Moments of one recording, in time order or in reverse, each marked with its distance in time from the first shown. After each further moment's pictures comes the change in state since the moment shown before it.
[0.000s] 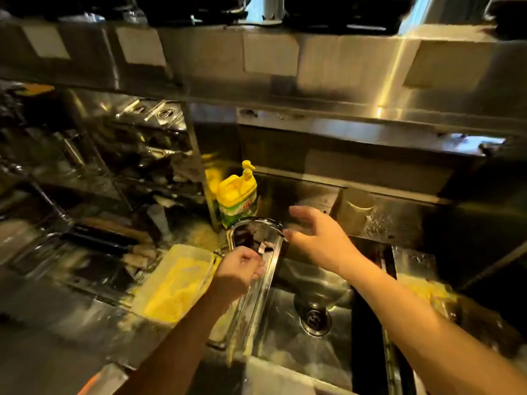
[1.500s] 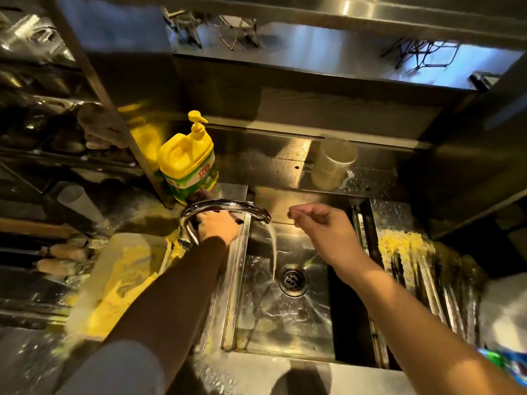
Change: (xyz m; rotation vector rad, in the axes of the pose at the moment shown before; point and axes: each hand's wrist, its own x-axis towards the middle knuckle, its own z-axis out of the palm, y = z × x) left_hand 0.193 -0.061 0.043 1.233 -0.010 -0.182; right_hand 0.025 0.089 0.028 0.446 0.278 0.331
